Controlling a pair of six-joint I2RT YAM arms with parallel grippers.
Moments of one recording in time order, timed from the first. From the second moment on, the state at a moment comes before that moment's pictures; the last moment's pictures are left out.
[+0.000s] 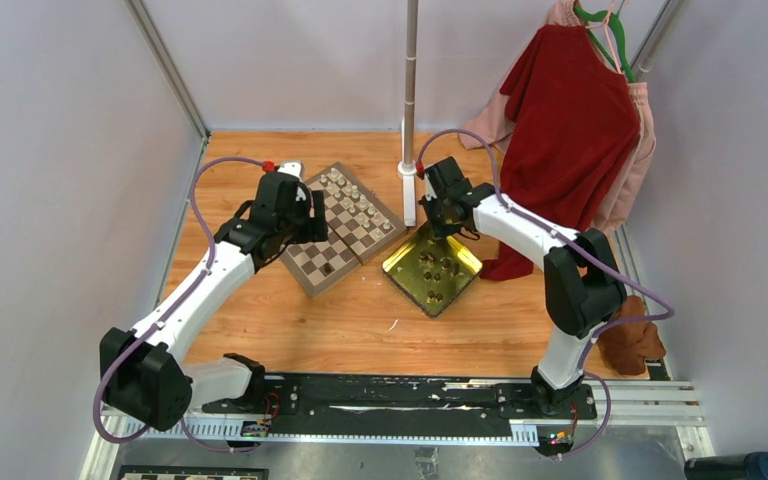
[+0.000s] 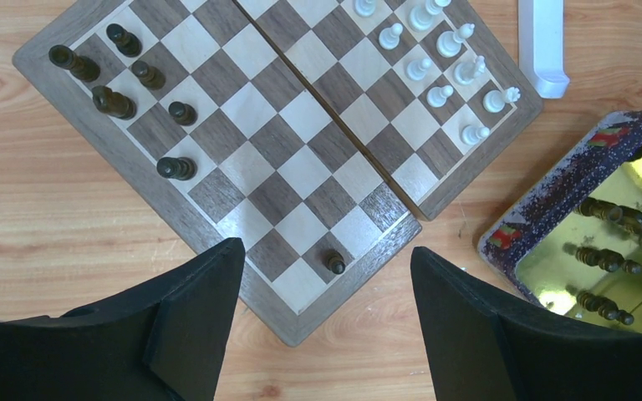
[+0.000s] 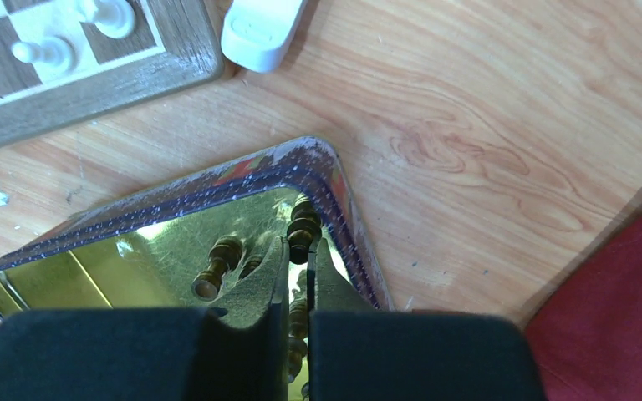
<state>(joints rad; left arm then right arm) -0.38 1.21 0.99 -0.50 -0.14 -0.35 0.55 1.76 1.31 -0.53 0.05 0.09</state>
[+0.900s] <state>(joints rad) -0.38 1.11 0.99 -0.53 -0.19 -0.35 0.65 1.78 1.55 -0.65 0.04 0.03</state>
